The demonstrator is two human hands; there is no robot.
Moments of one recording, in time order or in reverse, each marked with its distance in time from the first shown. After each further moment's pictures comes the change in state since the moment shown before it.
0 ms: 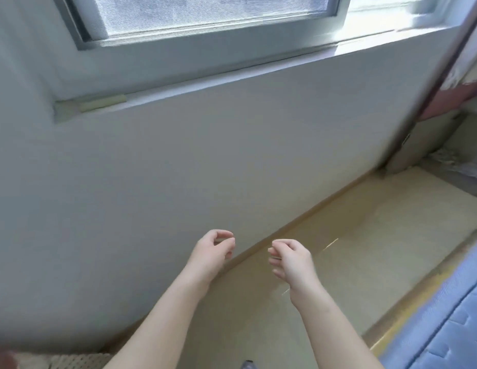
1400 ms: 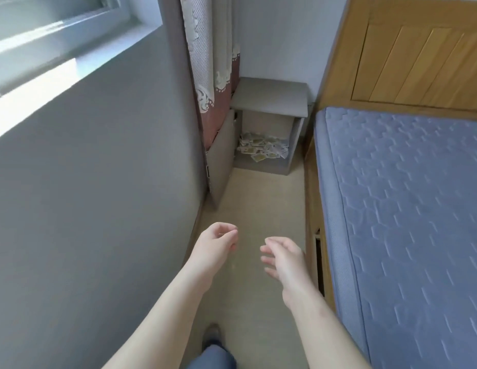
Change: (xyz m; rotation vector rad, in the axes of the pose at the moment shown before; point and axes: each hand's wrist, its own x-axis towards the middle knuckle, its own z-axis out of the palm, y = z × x) left_hand 0.487 0.389 0.767 0.385 -0.777 0.160; right_hand 0.577 -0.302 -0.568 0.427 0.759 0.058
